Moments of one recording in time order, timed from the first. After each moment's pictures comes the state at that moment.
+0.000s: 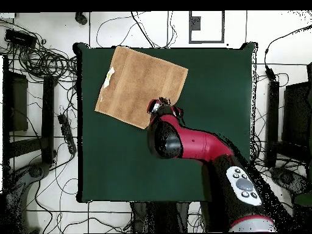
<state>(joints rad) -0.36 -0.65 0.20 1.82 -0.16 -0.09 2.05</state>
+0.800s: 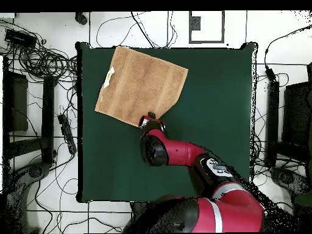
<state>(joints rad) -0.33 -0.37 0.20 1.81 -0.21 -0.34 2.05</state>
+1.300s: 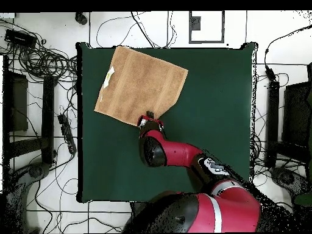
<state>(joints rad) -0.34 -0.36 0.21 1.81 -0.22 -0.37 2.05</state>
